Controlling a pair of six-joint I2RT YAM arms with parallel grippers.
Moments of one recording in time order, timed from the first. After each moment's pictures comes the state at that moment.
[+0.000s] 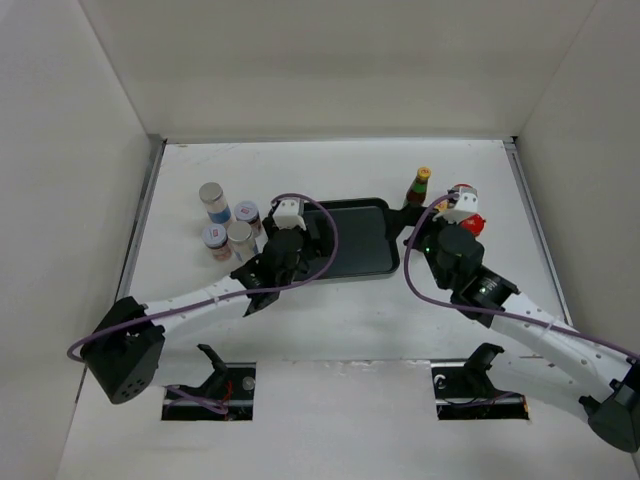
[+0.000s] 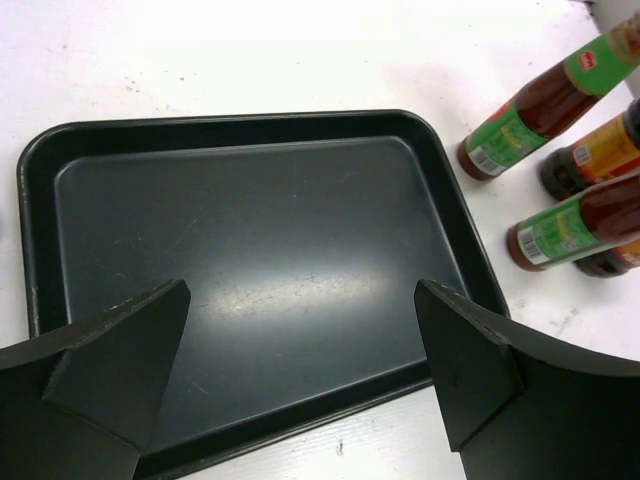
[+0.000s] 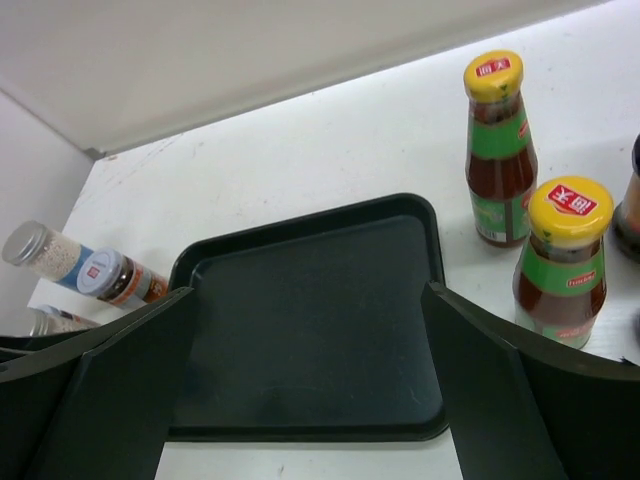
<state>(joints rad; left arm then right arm) -0.82 1.27 0.64 0.32 -0.48 -0.50 0.74 0.90 0.67 0.11 0.57 0.50</state>
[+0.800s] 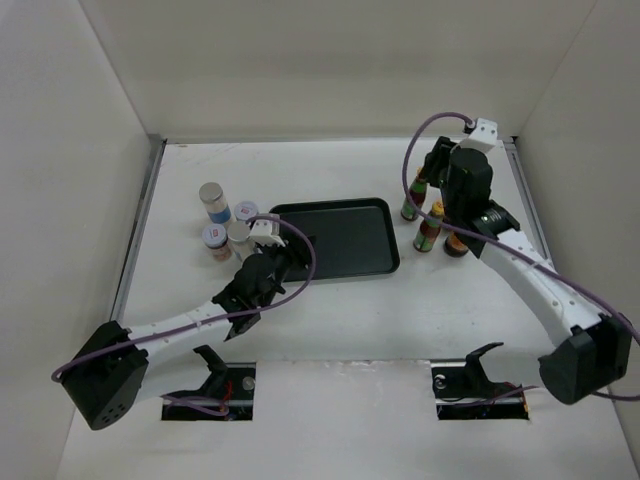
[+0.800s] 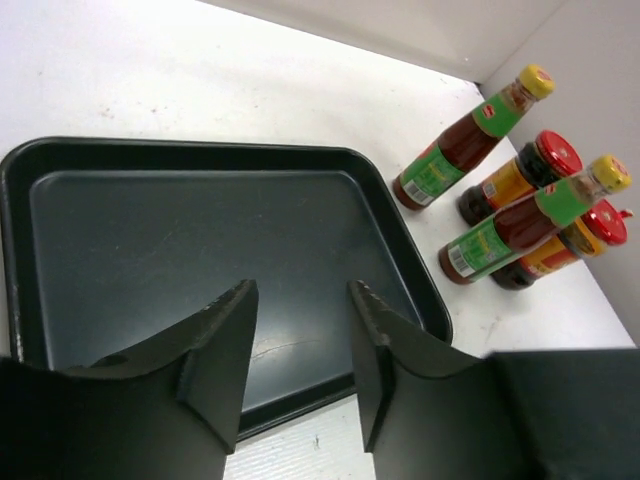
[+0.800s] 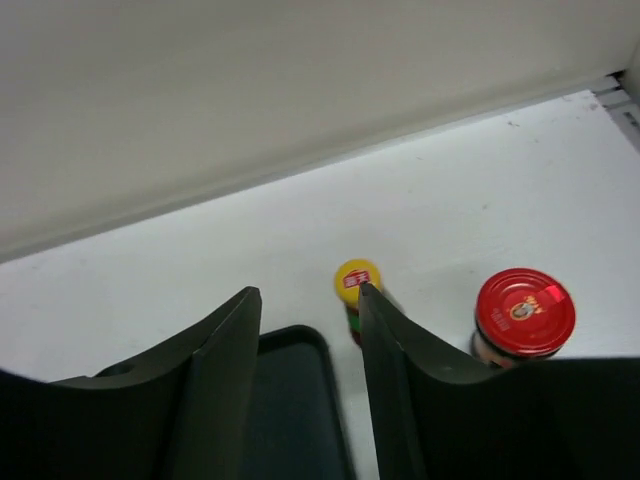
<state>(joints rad) -0.79 1.07 0.37 0.64 -0.41 -0.53 0.41 1.20 1.10 -0.02 0.48 0.35</state>
